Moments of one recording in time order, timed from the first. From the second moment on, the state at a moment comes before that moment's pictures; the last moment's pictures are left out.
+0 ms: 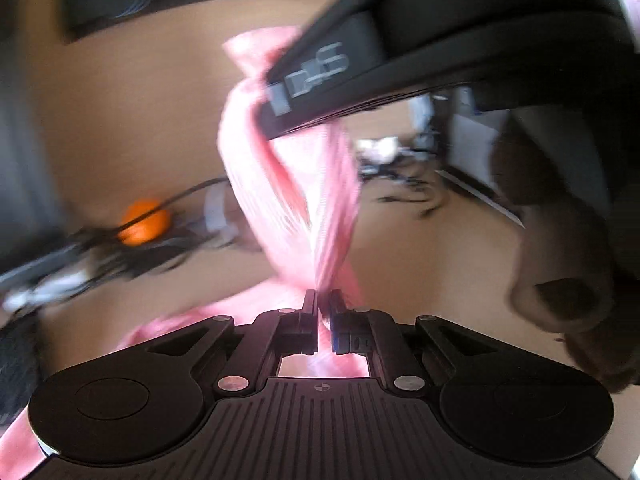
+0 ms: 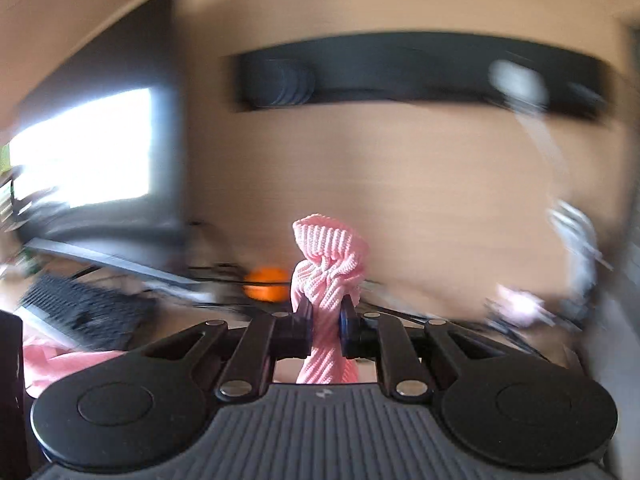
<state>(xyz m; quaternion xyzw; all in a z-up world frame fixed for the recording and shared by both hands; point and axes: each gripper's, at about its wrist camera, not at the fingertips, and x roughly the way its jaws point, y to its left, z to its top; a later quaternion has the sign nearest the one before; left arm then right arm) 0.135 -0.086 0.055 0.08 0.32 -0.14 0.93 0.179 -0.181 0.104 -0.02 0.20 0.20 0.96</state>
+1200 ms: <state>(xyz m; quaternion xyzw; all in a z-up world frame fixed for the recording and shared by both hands) 0.147 0.079 0.044 0.02 0.35 -0.03 0.94 0.145 -0.127 0.020 -0.20 0.29 0.22 0.91</state>
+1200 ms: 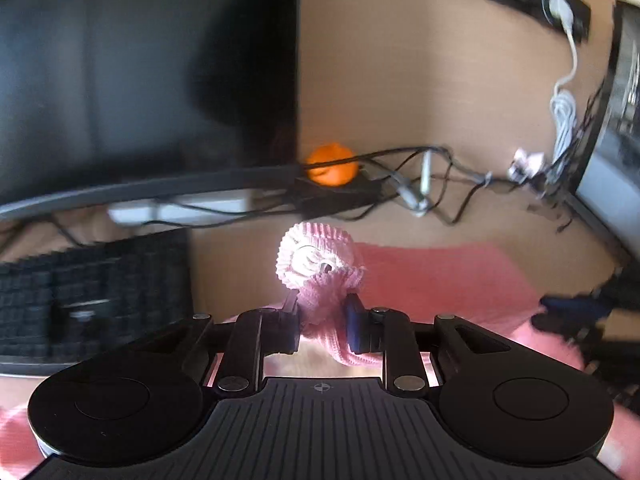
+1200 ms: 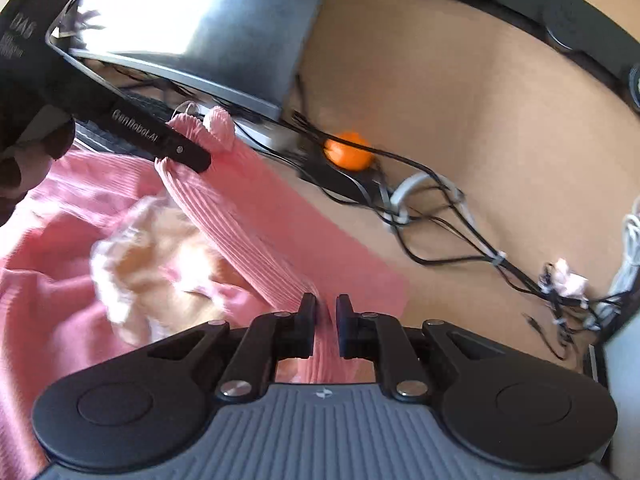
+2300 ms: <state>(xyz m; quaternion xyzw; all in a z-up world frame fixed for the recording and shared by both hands) 0.030 0.224 0.074 -0.09 0.36 0.03 0.93 0.176 -0.086 0.061 -0.11 0.31 0.30 0.89</state>
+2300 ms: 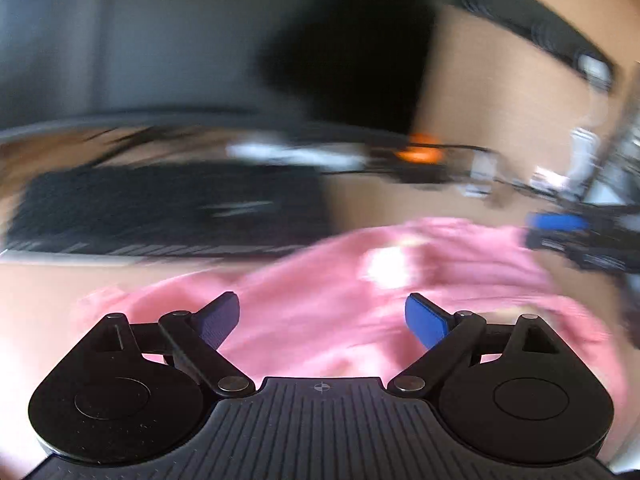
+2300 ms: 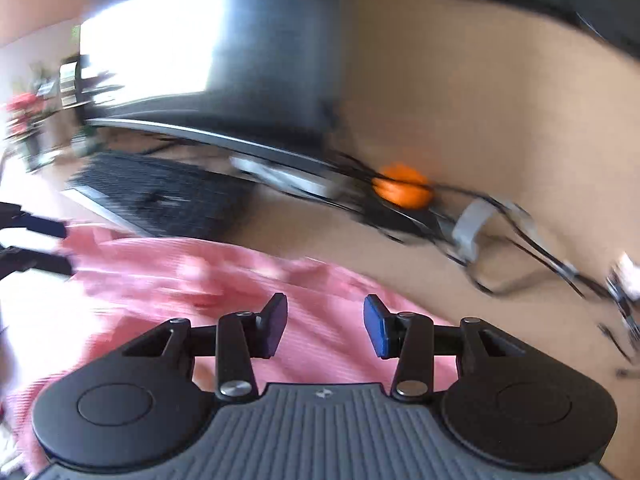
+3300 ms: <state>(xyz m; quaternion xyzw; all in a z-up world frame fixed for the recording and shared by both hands) 0.071 0.314 0.020 -0.16 0.38 0.11 0.90 0.182 0.150 -0.006 -0.18 0.32 0.44 0.82</state>
